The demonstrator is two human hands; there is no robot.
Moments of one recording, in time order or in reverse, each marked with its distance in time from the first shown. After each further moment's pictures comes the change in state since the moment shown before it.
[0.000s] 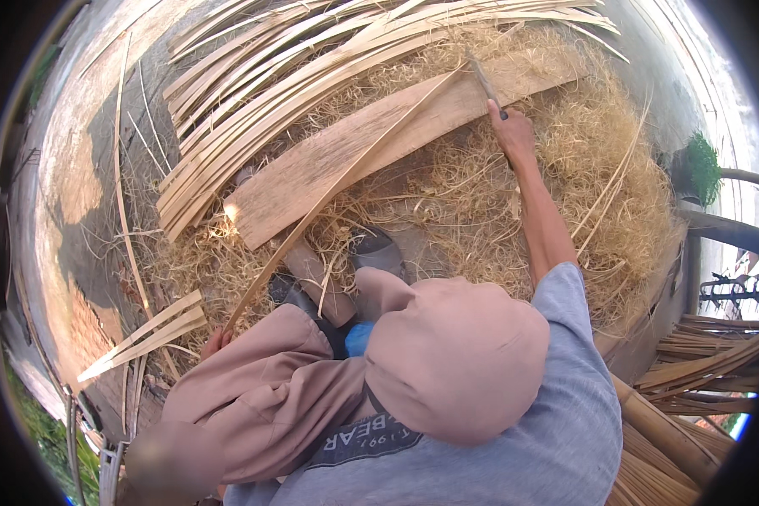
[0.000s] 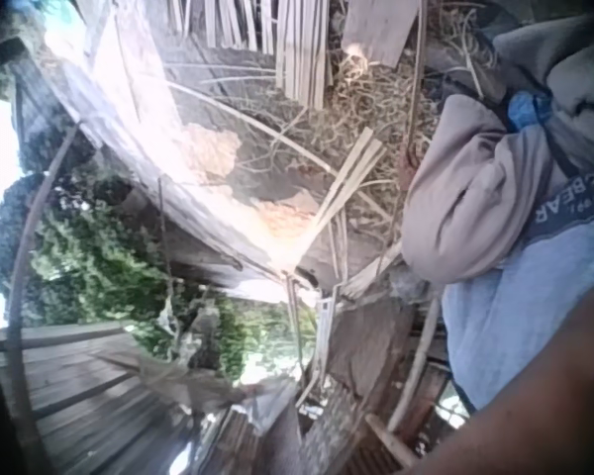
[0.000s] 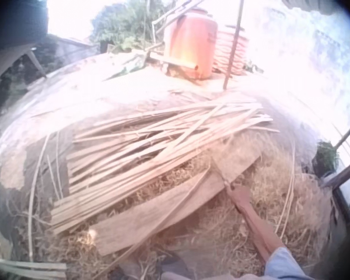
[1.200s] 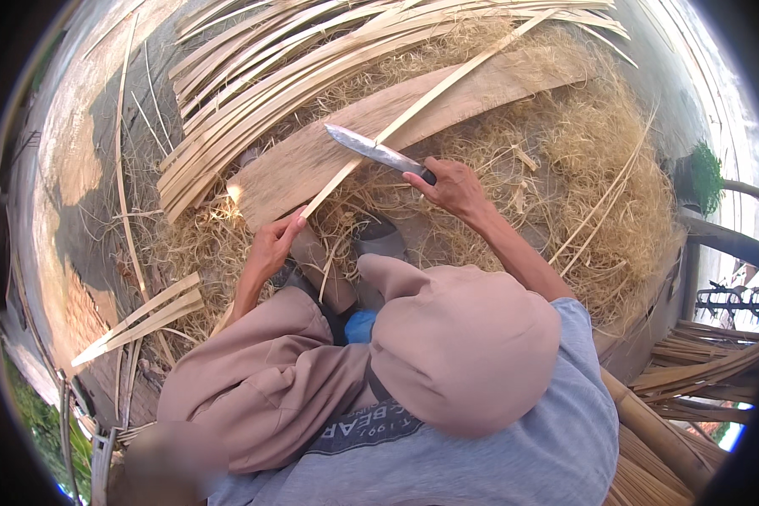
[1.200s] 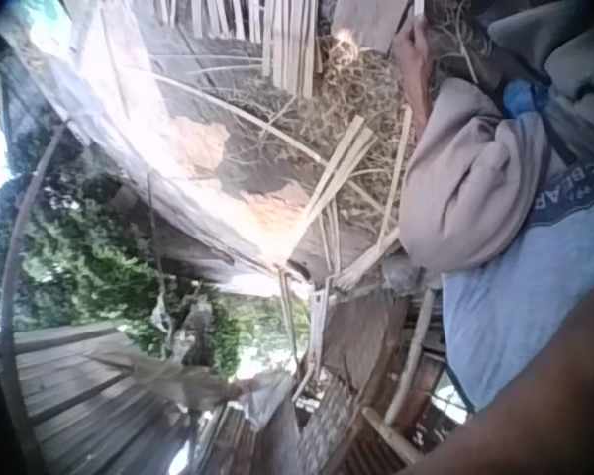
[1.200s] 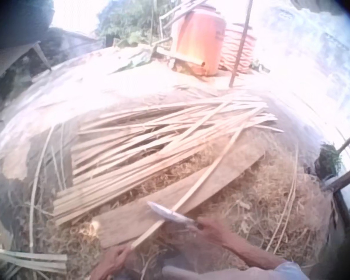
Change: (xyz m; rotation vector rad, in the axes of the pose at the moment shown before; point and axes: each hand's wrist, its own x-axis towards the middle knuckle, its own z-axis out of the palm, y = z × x) left_hand 0.145 0.268 0.006 -0.532 -0.364 0.157; right_hand -0.160 -0.083 0.031 0.055 -0.342 -0.564
